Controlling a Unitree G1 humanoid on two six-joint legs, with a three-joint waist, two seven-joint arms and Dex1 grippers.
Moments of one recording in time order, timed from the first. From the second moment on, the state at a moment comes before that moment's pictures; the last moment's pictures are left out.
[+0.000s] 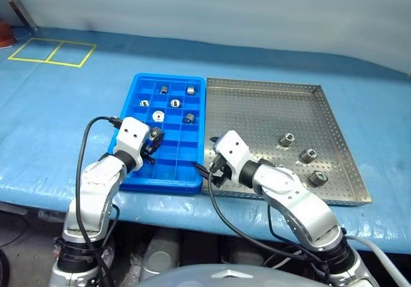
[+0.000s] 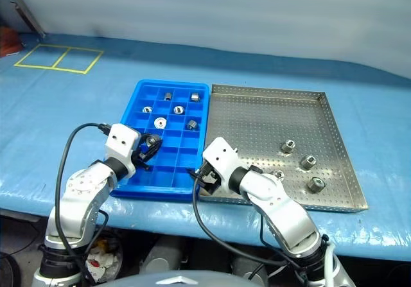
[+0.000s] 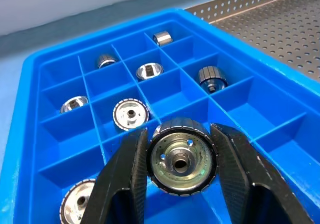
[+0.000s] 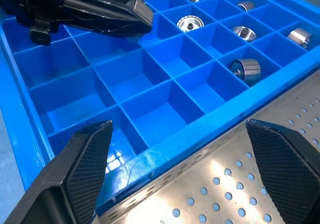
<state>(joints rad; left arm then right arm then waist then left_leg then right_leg) -0.05 0.34 0.02 -0.49 -0.05 0.72 -0.42 -0.15 -0.38 0.38 -0.65 0.16 0.84 0.38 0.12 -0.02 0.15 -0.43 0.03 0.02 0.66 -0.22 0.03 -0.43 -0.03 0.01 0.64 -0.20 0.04</state>
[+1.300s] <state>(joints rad) -0.65 0.25 -0.27 -0.12 -0.27 0.73 -0.68 0.34 -0.38 0.08 -0.99 0.12 0.96 0.18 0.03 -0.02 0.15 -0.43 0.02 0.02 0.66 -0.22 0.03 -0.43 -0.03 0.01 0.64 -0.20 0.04</state>
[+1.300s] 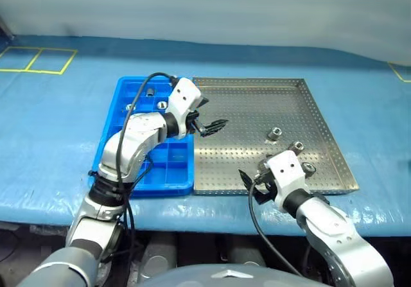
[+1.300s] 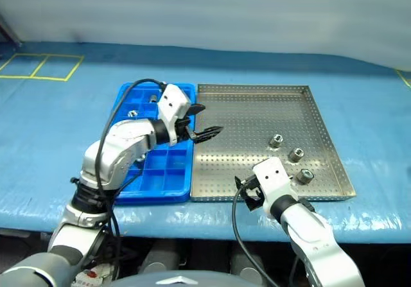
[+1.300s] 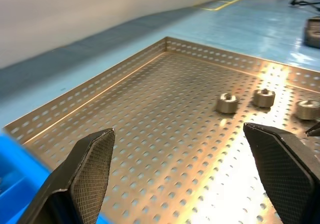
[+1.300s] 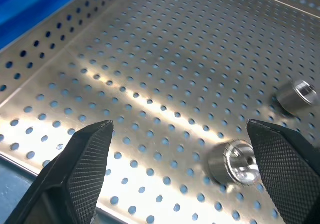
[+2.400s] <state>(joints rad) -0.69 0.08 -0.54 0.37 -0.04 0.42 -0.87 0.58 -0.32 0.07 -1.00 0.09 0.75 0.01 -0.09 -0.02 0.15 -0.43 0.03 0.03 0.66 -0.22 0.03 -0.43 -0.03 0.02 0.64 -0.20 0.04</state>
